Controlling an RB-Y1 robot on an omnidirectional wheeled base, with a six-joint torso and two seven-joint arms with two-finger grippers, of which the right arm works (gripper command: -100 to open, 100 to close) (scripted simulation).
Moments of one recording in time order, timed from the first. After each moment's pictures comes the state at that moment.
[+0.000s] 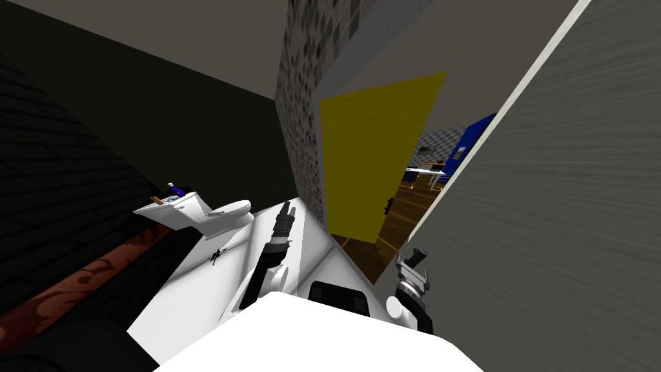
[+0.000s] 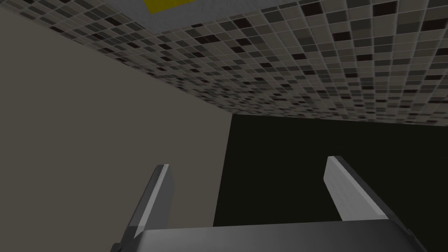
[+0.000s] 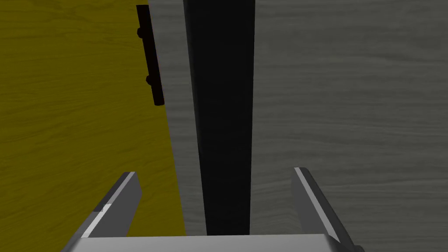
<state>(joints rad) 0.16 -0.09 0.01 -0.98 -0.89 -0.92 -1.03</state>
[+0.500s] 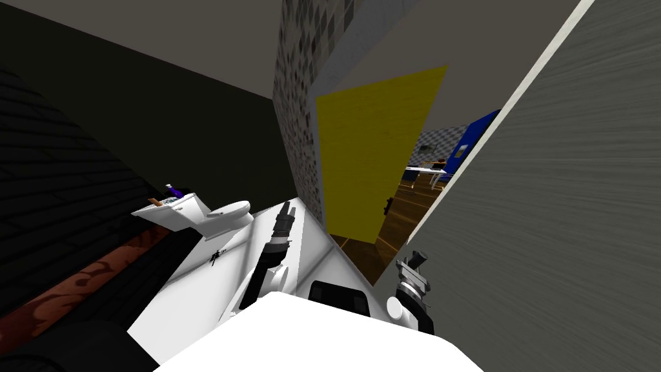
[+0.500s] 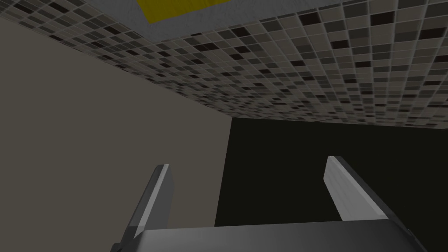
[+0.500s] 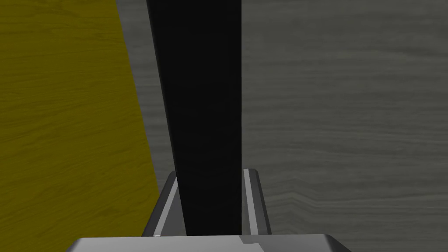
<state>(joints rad) 0.16 -0.09 0.01 -0.97 -0.89 -0.92 -1.03</state>
